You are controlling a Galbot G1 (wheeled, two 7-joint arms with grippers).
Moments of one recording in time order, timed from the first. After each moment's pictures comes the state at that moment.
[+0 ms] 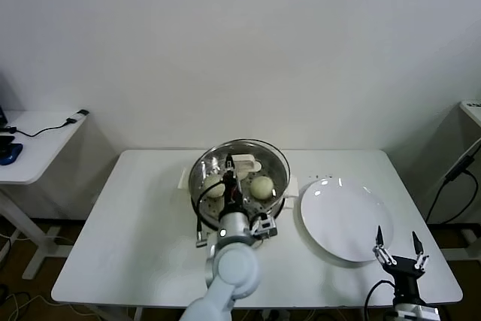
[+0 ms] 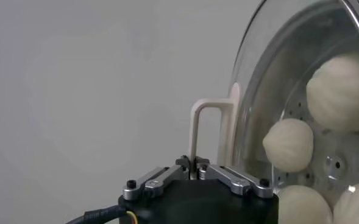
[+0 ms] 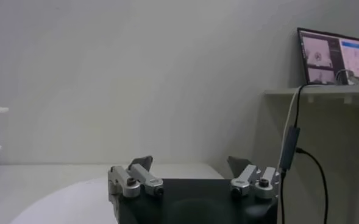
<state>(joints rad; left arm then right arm) 1.06 -1.57 0.06 -1.82 1.57 0.71 0.20 -1.60 1.38 0.75 1.74 0.22 0.33 0.09</state>
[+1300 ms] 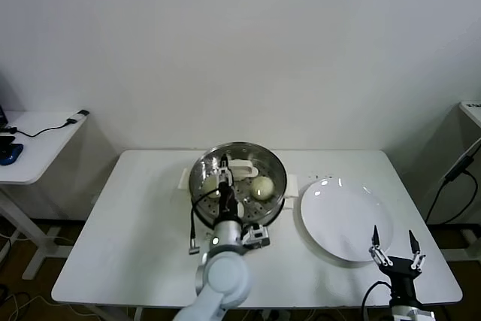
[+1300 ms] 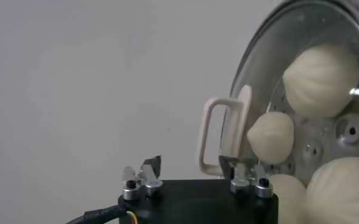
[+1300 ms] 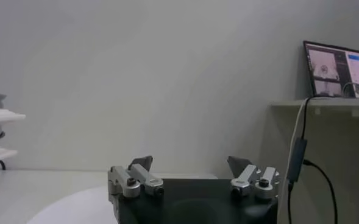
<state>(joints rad) 1.10 -1.50 0.06 -1.86 1.47 0.69 0.16 -1.60 1.39 0.74 1.74 0.18 0.37 0.07</state>
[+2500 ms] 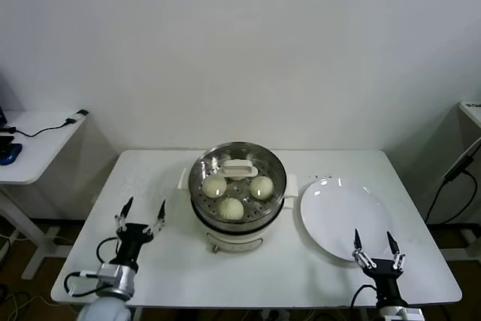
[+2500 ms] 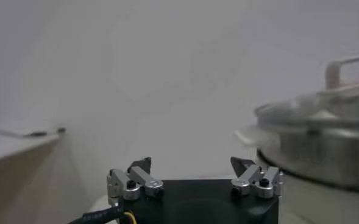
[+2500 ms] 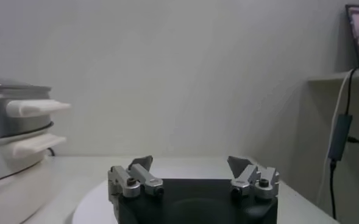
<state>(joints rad) 1.47 -1.29 -0.56 -1.80 -0.15 -0.15 -0.03 -1.61 1.36 0.67 1.75 0.25 0.31 -0.01</state>
